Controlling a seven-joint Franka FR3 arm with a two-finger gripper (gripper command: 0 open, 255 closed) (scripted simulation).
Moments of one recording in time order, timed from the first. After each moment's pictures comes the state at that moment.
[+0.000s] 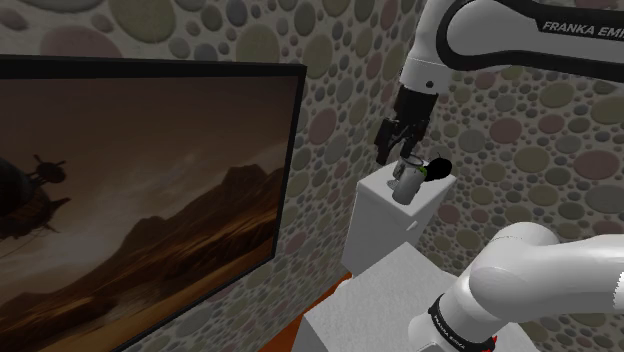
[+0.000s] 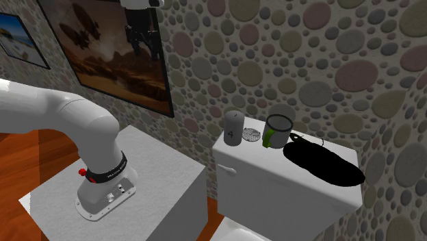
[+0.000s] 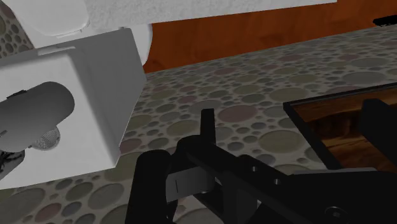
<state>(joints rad) 0.01 -0.79 0.07 -2.43 0.06 1.60 0.08</state>
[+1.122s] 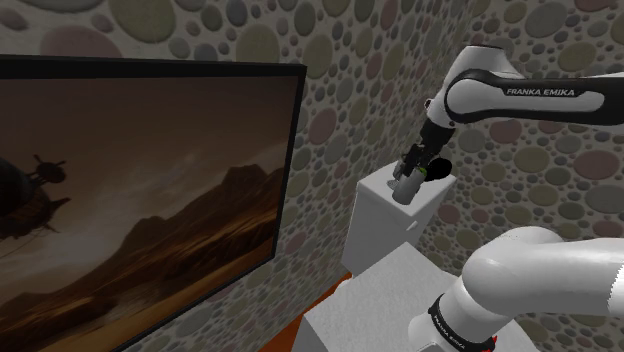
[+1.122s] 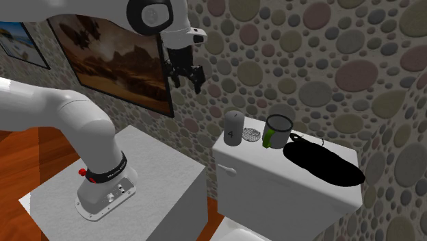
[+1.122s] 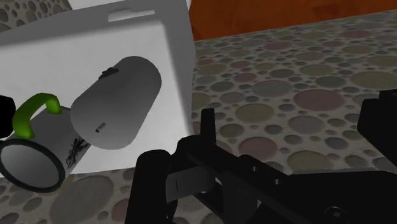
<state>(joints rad) -0.14 -0.80 -0.24 -2.66 -0.21 1.95 -0.26</state>
